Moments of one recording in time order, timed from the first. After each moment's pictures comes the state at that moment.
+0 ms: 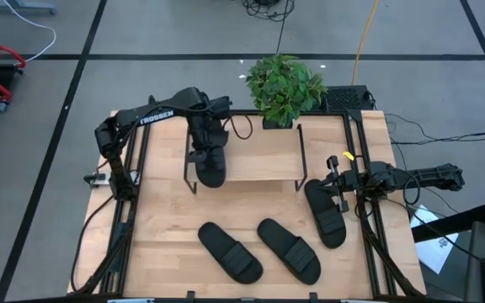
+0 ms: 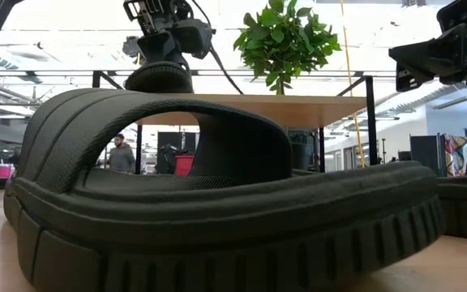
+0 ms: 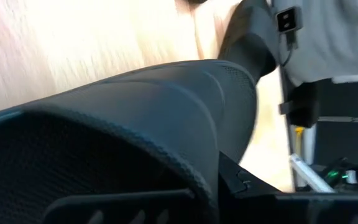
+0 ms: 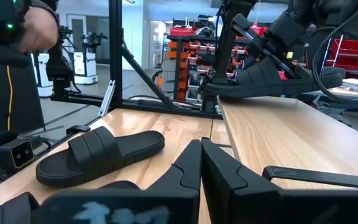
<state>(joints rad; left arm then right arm) 0.45 1.82 1.69 -1.51 0.66 0.62 0.09 0.09 0.02 0.13 -0.06 -0.06</state>
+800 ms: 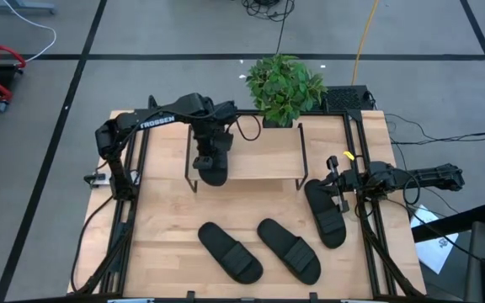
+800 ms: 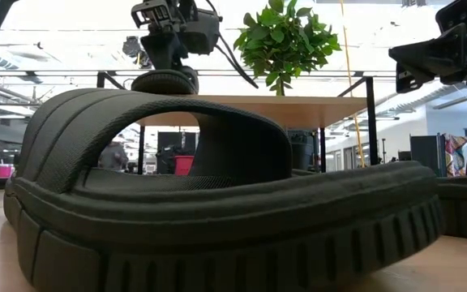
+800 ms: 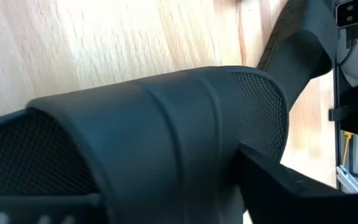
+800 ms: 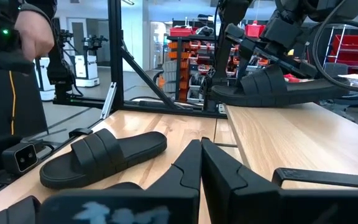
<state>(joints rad) 0.40 1.82 1.69 -1.40 0.47 0.49 0.09 0.09 0.02 0.14 -0.06 -0.03</state>
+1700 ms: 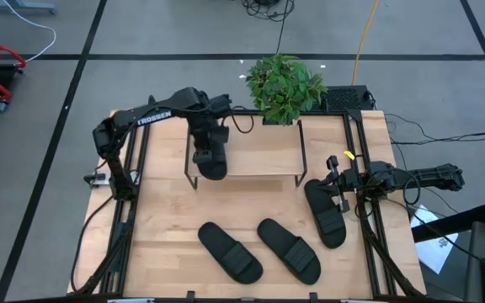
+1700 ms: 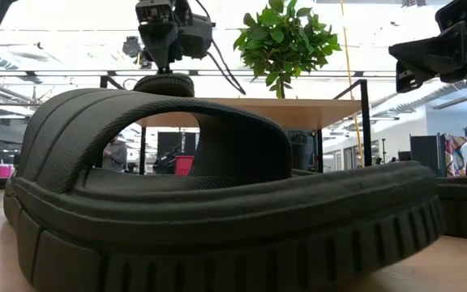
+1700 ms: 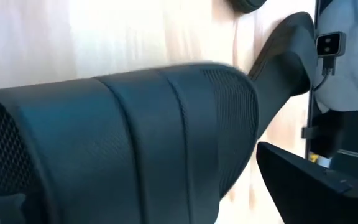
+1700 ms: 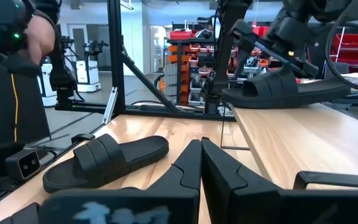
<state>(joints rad) 0.47 1.80 1.69 -1.45 0.57 0.40 0.09 0.09 0.02 0.15 -0.06 -0.01</state>
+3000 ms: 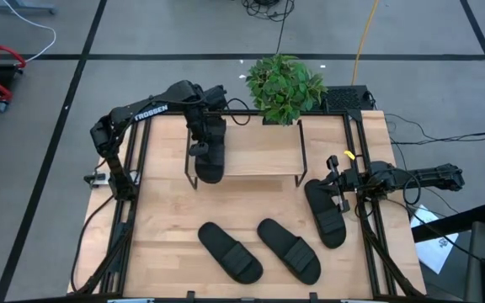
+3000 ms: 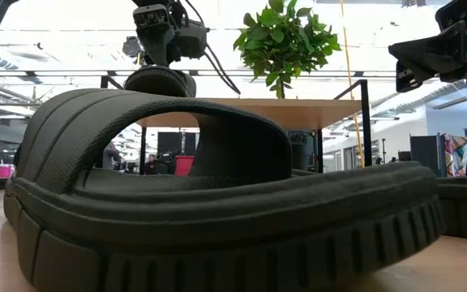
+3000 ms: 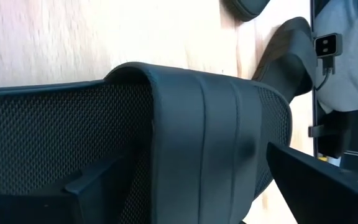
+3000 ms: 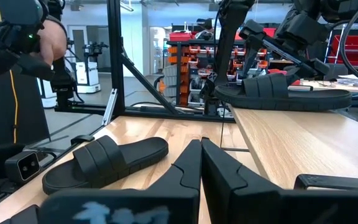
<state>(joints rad) 0.54 1.80 1.69 -1.44 0.59 0.52 0.09 0.09 0.02 0.15 -0.06 -0.01</state>
